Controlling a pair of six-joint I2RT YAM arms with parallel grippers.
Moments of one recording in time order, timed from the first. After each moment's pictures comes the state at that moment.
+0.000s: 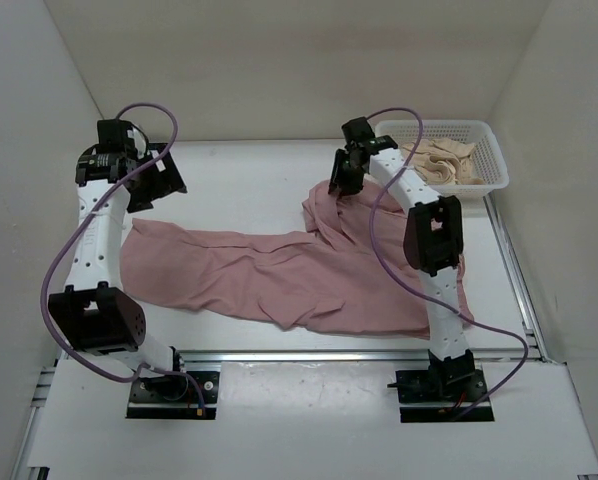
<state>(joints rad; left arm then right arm) 0.11 1.54 1.67 -1.03 0.10 -0.30 0.39 2.32 2.14 -0.85 -0.10 0.52</state>
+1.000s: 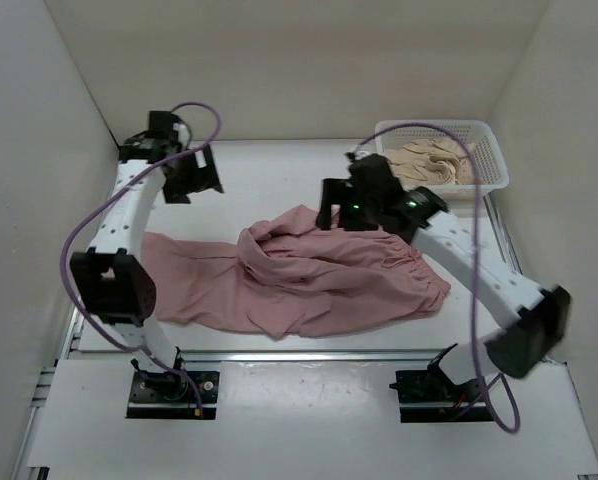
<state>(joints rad) -0.03 1.69 1.73 -1.03 0.14 -0.32 0.72 1.51 1.49 -0.77 0.03 0.52</state>
